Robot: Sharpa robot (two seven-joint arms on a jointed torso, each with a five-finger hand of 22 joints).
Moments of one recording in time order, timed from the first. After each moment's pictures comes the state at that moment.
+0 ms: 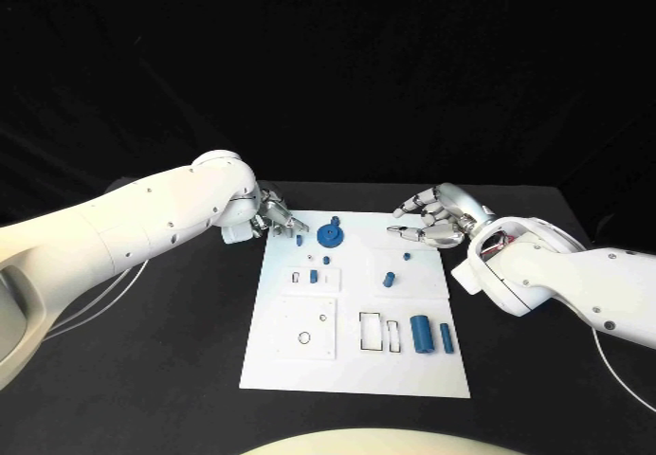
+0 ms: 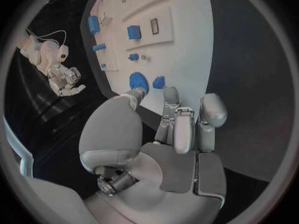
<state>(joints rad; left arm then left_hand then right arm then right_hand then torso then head) 1.32 -0.46 -0.04 0.96 -0.96 0.30 -0.49 1.08 -0.18 0.30 0.29 0.26 0.84 0.09 0.58 0.62 1.16 0.02 0.94 0.72 1.46 -0.04 1.49 1.31 0.09 1.24 0.06 1.32 1.07 1.23 -0.94 -0.12 1.69 -0.98 -0.58 -0.14 1.37 -0.19 0.14 0.29 0.23 0.94 0.15 0.17 0.33 1.46 0.07 1.47 1.31 1.47 0.00 1.56 1.31 0.01 1.46 0.10 1.52 1.31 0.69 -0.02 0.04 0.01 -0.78</state>
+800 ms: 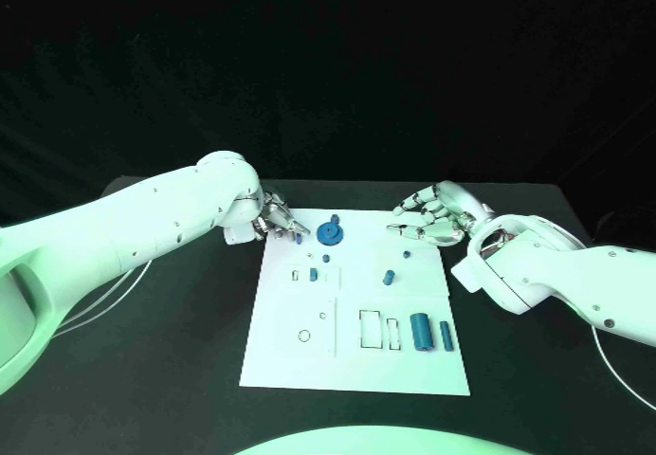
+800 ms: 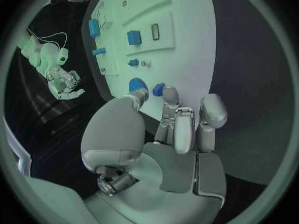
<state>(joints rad) 1.32 -0.44 -0.05 0.93 -0.95 0.34 -0.49 1.12 -0.13 0.31 0.29 0.26 0.87 0.09 0.59 0.62 1.17 0.01 0.95 0.73 1.46 -0.04 1.50 1.31 0.09 1.25 0.06 1.32 1.09 1.23 -0.94 -0.12 1.69 -0.98 -0.58 -0.14 1.37 -0.19 0.14 0.29 0.23 0.94 0.15 0.17 0.33 1.46 0.07 1.47 1.31 1.47 0.00 1.56 1.31 0.01 1.46 0.10 1.51 1.31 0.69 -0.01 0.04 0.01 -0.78</state>
